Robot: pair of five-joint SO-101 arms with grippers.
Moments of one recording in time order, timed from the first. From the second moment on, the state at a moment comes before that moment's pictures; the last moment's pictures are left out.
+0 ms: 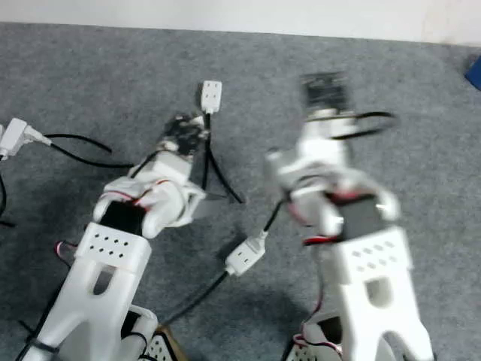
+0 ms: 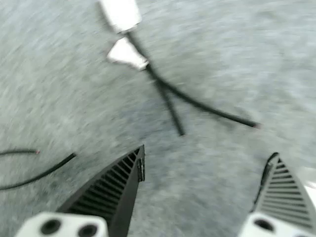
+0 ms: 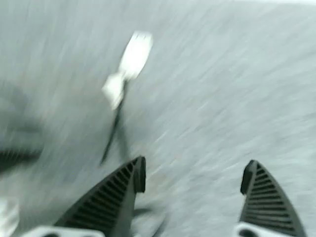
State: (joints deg) left arm 11.3 -43.7 48.4 53.1 -15.0; right arm -16.4 -42.1 18.3 69.6 -4.2
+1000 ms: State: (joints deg) left arm 33.5 -43.6 62.8 58.9 -15.6; right arm 3.1 -63.6 61.3 61.4 1.0
